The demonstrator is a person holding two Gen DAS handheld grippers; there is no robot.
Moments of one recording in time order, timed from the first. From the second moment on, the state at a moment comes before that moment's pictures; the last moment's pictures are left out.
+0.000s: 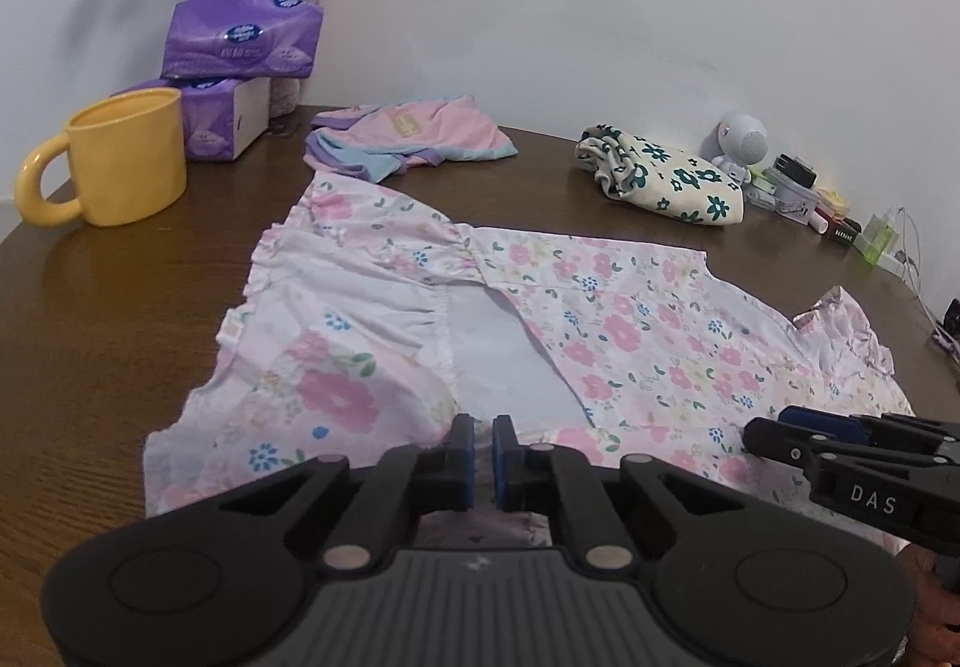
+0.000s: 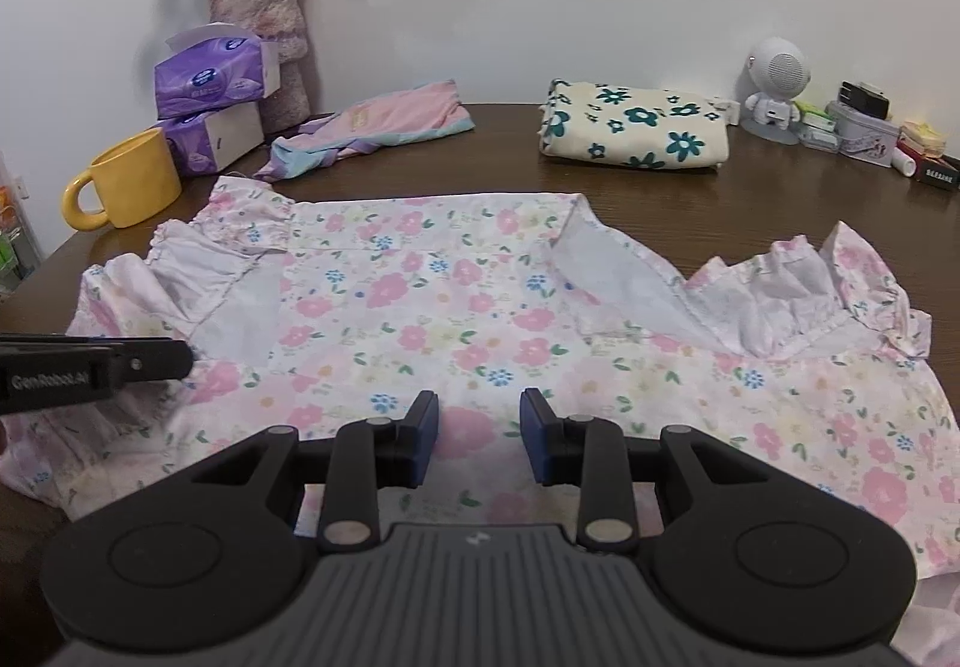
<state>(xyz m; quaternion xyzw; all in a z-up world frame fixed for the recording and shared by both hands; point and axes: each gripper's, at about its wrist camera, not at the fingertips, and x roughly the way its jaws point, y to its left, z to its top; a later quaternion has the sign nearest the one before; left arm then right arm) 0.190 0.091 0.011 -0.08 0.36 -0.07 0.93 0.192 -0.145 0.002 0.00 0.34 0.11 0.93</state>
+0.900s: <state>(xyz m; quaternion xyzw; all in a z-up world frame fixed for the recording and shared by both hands) 0.188 0.119 0.013 -0.03 0.35 0.03 0.93 0.191 -0.201 0.000 0.02 0.33 0.05 0.94</state>
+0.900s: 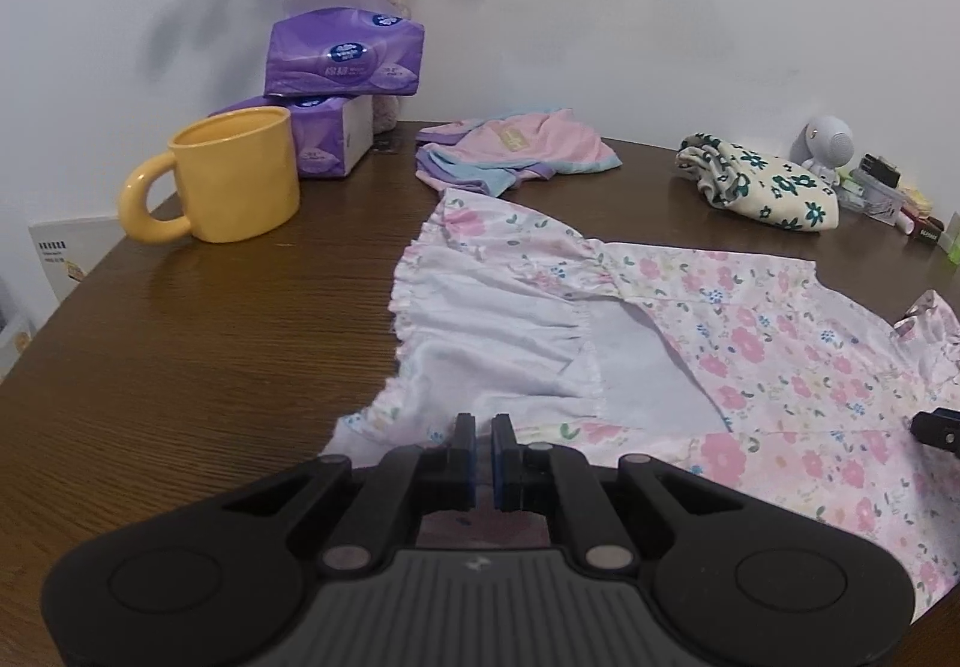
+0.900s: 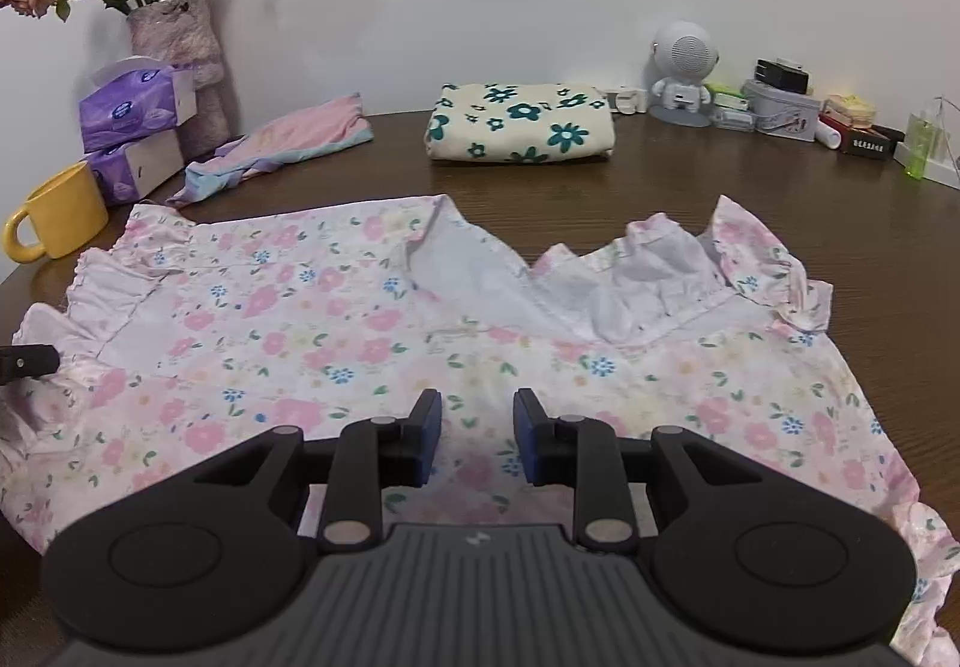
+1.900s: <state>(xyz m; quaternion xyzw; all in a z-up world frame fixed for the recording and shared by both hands) 0.173 0.076 0.012 0.00 0.32 -0.05 0.94 0.172 -0.134 0.006 -0.01 0.30 0.14 0.94</state>
